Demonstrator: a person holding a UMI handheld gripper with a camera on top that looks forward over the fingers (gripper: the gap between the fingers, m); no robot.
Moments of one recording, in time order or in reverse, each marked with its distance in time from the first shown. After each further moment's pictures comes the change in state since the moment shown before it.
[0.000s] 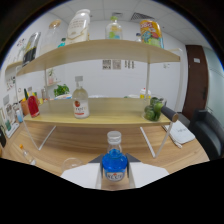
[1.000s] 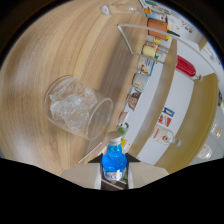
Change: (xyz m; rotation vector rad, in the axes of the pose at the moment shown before) arm -0.007 -0.003 0.018 -0.135 0.308 -1.869
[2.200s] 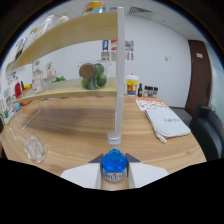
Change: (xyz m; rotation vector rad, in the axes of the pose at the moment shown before) arm -0.112 0.116 0.043 0.151 -0.403 1.832
